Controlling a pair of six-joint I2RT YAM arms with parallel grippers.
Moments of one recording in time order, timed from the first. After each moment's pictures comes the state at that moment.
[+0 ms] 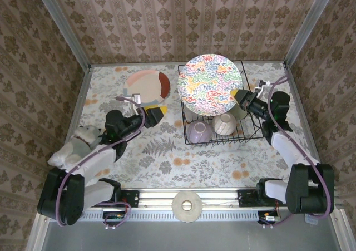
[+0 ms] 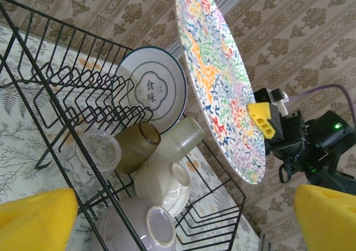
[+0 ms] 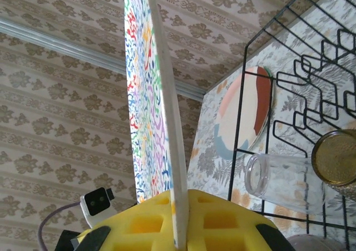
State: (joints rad) left arm -0.37 1.14 0.43 0.72 0.66 -0.81; right arm -0.06 1.21 0.62 0.53 -0.83 1.10
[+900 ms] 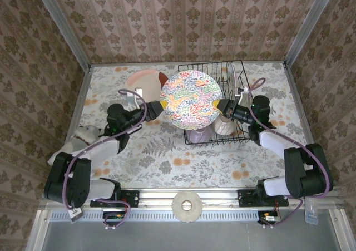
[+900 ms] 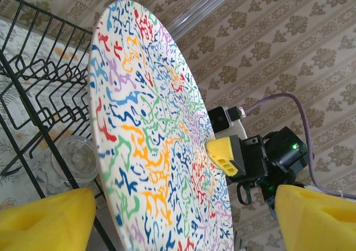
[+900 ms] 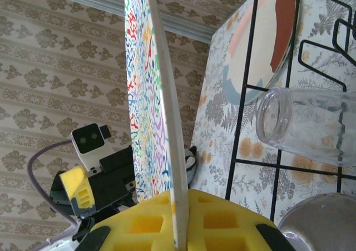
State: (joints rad) left arm -0.35 1.31 0.51 0.86 0.77 -0.94; right arm 0.12 1.38 0.57 0.68 -0.85 1.13
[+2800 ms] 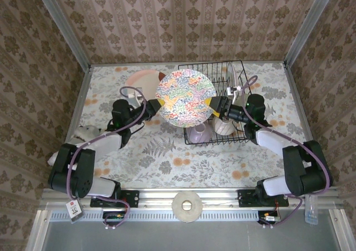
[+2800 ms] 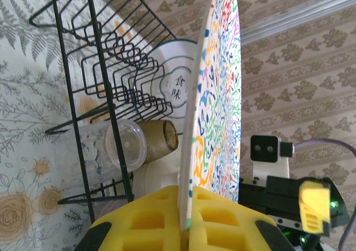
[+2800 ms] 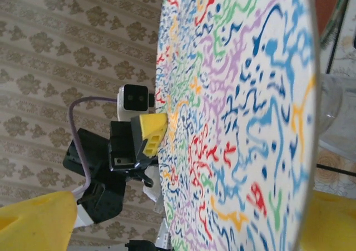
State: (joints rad) left arm -0.33 1.38 0.56 0.70 0.65 -1.11; right arm 0.18 1.38 0.60 0.69 -0.88 1.06
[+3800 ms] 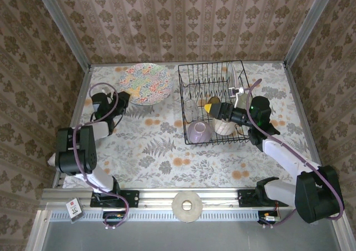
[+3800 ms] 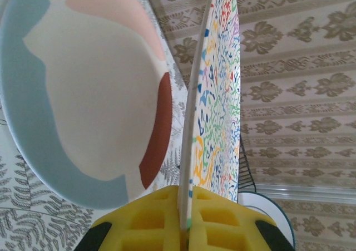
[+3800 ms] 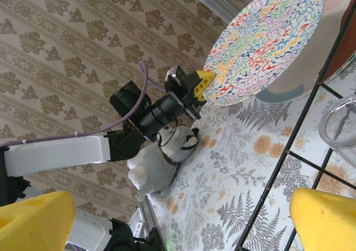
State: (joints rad) left arm 0.03 1.63 0.68 0.63 0.50 -1.19; right arm 0.23 1.15 0.60 0.46 -0.84 0.83
